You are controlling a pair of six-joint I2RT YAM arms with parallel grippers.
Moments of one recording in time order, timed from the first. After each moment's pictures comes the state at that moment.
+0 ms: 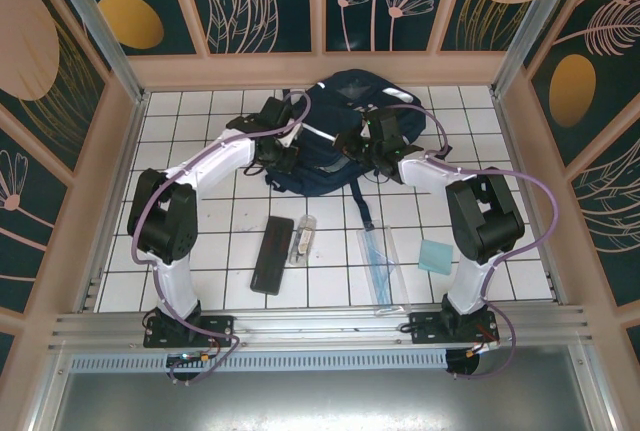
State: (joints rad) left arm -0.49 1.90 1.52 -0.75 0.04 -0.12; right arm 0.45 1.81 1.15 0.07 -0.32 0.87
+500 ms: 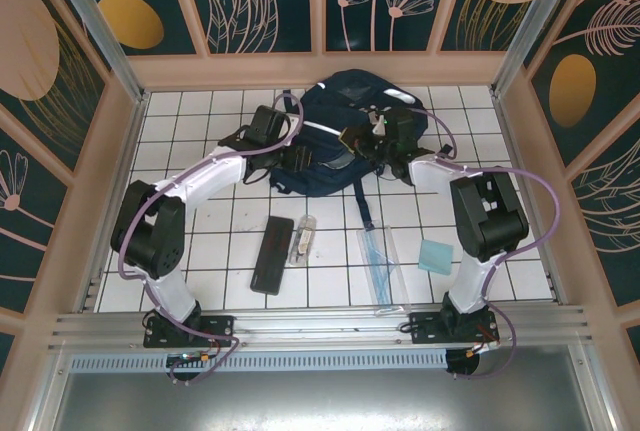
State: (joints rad) left arm -0.50 1.77 1.28 -0.34 0.17 -0.23; right arm 0.36 1.81 1.08 0.28 -0.53 1.10
